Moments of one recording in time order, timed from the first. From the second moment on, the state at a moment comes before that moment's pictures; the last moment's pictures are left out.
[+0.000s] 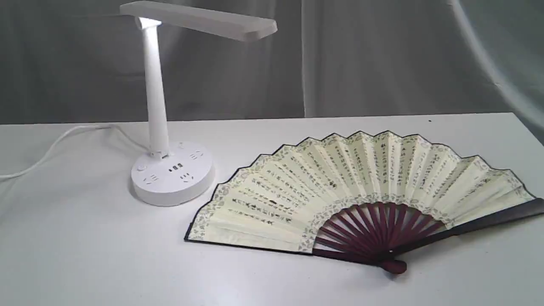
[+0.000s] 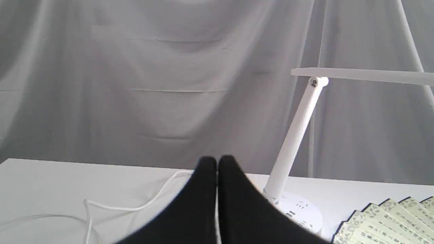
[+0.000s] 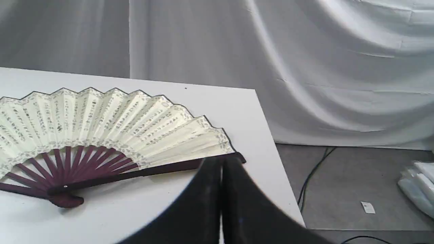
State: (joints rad) left arm -0.06 0.00 -0.54 0.14 0.63 -0.17; right arm -0.05 0.00 -0.62 -0.12 0.95 -0.07
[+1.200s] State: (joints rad) left arm -0.06 0.00 -0.01 0.12 -0.07 -0.16; right arm -0.05 0.00 -0.05 0.04 0.11 -0.05
